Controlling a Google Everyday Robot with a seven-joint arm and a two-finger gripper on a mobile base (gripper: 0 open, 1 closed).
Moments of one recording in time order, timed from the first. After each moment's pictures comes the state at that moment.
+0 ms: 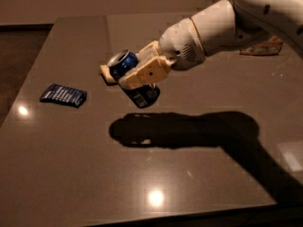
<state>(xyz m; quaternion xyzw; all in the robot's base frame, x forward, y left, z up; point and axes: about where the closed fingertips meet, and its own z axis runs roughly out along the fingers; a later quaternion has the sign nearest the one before) 0.492 0.026 0.966 -0.57 0.64 0.39 0.33</state>
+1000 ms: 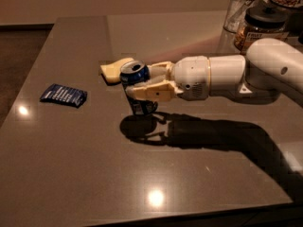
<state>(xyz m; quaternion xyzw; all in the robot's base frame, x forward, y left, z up) 0.497 0.010 0.938 -0.47 0.60 0.43 0.47</state>
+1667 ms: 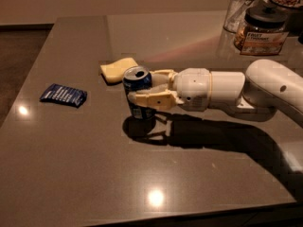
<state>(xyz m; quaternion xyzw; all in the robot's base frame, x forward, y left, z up) 0.496 0.006 0.921 -0.45 0.58 0.44 0.52</state>
